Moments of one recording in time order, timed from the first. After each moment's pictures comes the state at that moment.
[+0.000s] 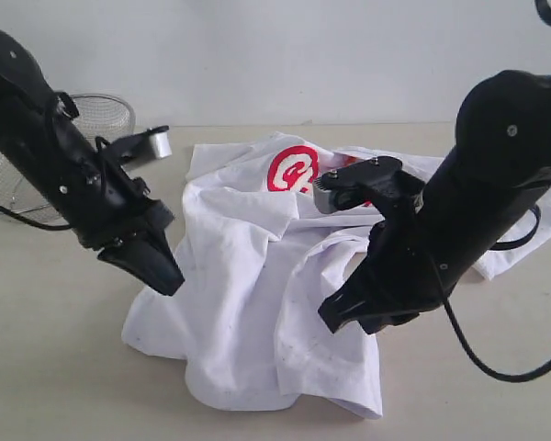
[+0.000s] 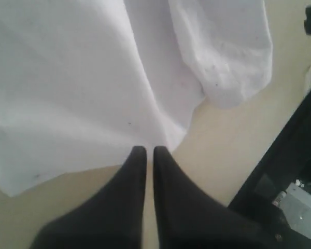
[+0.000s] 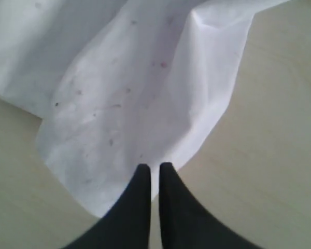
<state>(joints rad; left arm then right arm) -0.22 1.89 -1.23 -0.67 1.18 0.68 0.43 1.58 -0.92 0.25 0.73 -0.21</state>
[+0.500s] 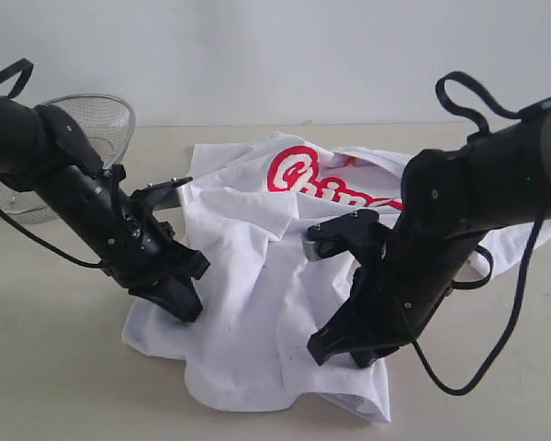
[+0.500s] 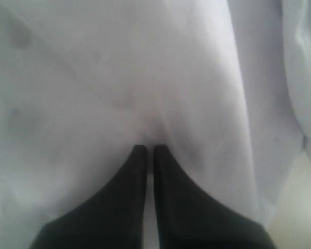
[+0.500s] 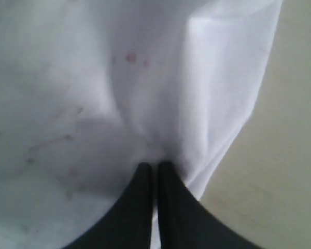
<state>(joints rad) -0.27 2.04 -1.17 -0.71 0.89 0.69 0.43 1.82 -0.92 0.25 0.61 -0.21</state>
